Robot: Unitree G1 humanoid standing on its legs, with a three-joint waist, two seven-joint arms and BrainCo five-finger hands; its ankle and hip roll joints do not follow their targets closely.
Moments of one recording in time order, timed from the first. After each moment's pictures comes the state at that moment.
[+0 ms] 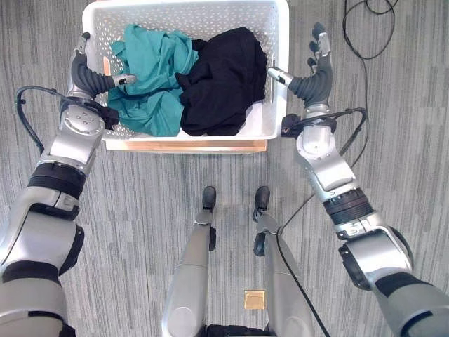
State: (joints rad) left arm -1.10 0.78 -0.44 0.78 -0.30 0.03 0.31; right arm -0.93 -0.37 0.26 0.35 0.14 -0.03 -0.58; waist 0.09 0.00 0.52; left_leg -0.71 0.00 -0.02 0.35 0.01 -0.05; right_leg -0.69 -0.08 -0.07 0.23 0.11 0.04
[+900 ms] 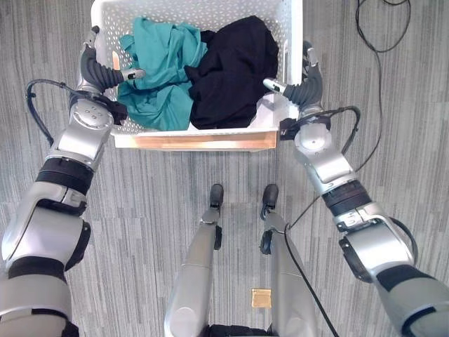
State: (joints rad) left arm -1.14 0.76 -0.45 0.76 -0.26 0.07 0.31; right arm -1.03 -0.40 0.35 0.54 0.26 0.03 -0.47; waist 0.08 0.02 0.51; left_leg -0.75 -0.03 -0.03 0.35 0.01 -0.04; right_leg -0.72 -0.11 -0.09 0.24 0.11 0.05
